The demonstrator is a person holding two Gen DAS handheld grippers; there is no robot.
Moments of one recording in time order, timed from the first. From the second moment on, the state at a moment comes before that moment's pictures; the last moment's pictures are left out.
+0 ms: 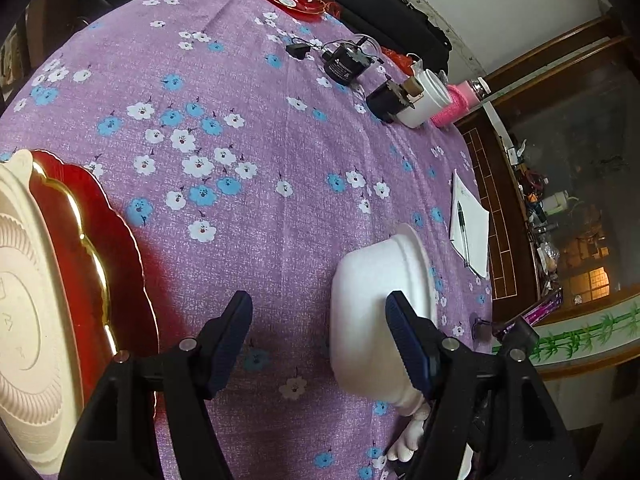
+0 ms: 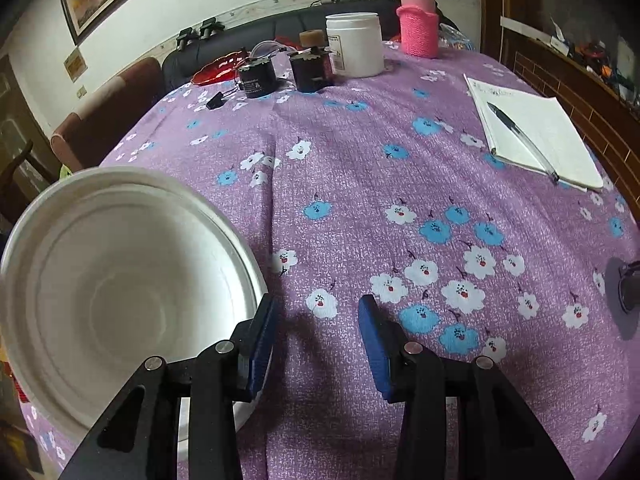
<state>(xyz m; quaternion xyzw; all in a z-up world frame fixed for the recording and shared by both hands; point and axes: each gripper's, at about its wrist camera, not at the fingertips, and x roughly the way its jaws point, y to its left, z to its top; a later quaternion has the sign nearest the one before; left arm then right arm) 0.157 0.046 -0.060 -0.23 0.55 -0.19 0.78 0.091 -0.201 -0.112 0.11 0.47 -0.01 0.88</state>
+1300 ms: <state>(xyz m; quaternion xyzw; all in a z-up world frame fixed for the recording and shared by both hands) 0.148 0.006 -0.092 -0.18 0.57 -0.18 0.78 0.090 -0.192 -0.122 0.25 0.48 0.10 0.83</state>
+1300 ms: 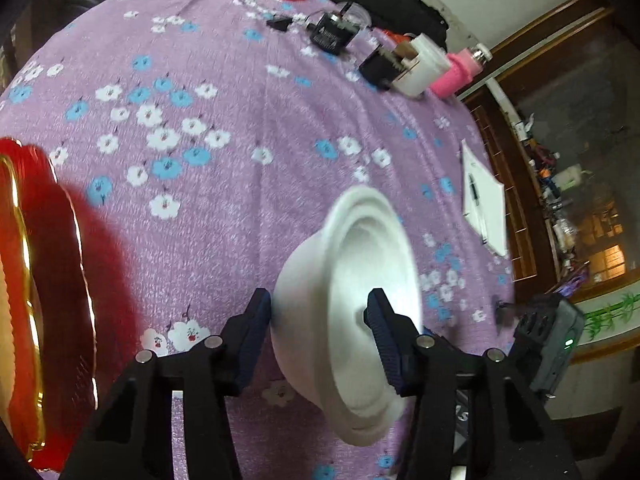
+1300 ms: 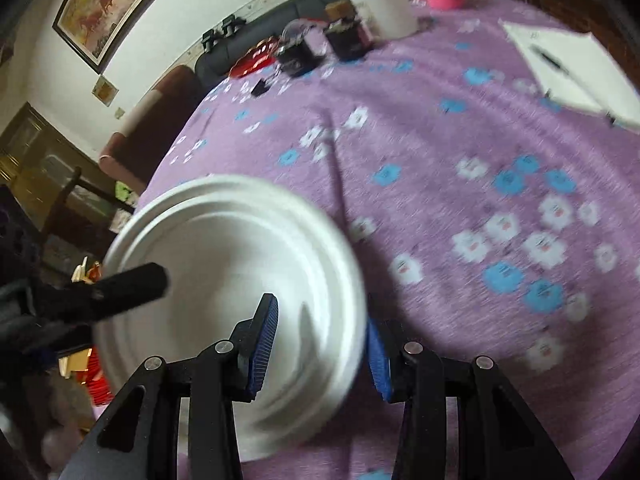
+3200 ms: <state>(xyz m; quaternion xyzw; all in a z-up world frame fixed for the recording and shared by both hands) 0.057 0.151 -0.004 -0.08 0.36 0.02 0.93 0.073 -0.016 0.004 0.14 0.37 0.24 0.89</state>
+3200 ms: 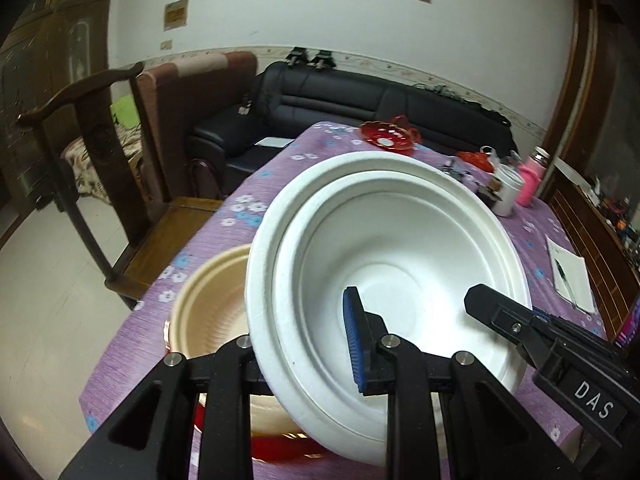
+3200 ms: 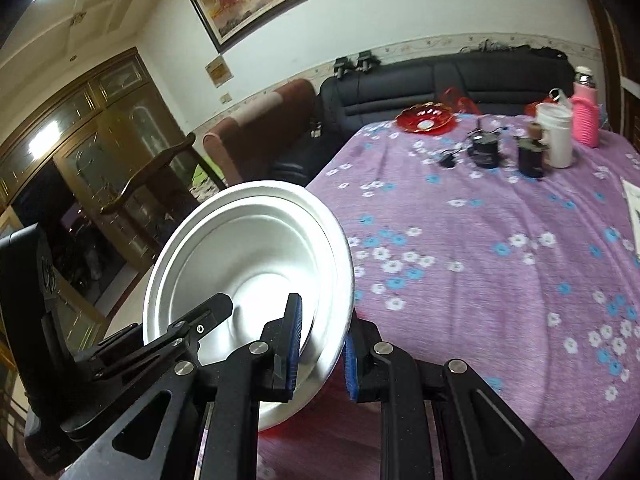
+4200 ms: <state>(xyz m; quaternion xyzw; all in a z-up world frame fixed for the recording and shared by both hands) 0.056 0.214 -0.028 -0.14 0.36 0.08 0.92 0.083 0.029 -0.010 0.09 0.36 0.21 0.90</state>
